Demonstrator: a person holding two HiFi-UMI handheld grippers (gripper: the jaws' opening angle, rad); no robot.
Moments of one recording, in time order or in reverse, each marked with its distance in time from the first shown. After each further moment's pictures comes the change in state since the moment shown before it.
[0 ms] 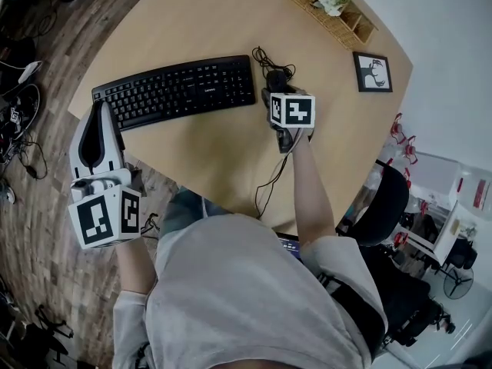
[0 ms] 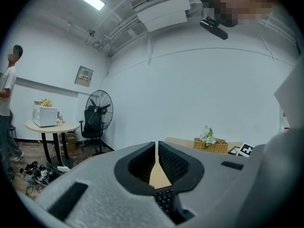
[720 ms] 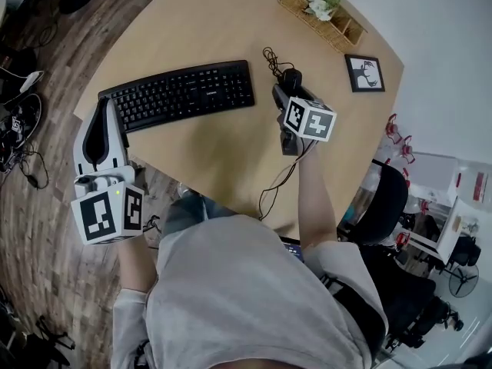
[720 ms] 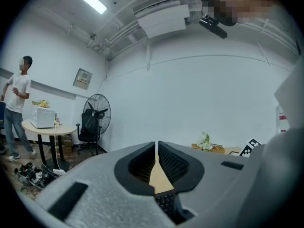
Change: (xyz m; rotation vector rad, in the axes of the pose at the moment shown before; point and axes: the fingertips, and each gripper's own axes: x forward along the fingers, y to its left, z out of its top) left arm -0.017 0.000 0.023 -0.007 -0.065 -0.038; right arm -0.063 -0.014 0.030 0.160 -0.270 0.004
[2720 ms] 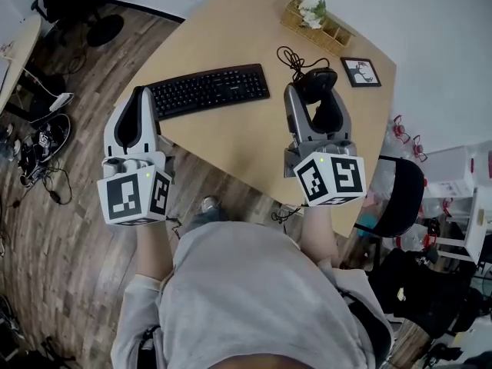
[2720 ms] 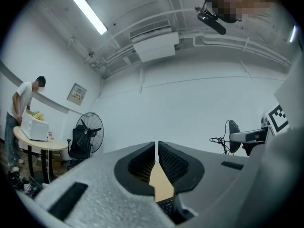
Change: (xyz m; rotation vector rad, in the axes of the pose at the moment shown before) left arm -0.132 -0.012 0.071 0.034 -0.233 -0.108; right arm -0.320 0.178 0.075 -0.121 -0.854 0.140
